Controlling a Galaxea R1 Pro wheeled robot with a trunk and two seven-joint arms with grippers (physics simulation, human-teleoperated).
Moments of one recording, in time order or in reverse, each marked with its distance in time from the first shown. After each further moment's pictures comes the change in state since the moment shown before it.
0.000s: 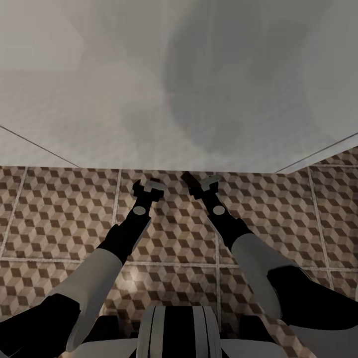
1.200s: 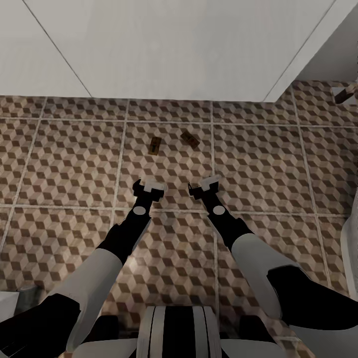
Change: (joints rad) left arm 0.000 0.000 -0.001 -0.002 -0.001 -0.001 0.002; right arm 0.000 0.000 -0.001 0.000 0.000 0.001 0.001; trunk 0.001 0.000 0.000
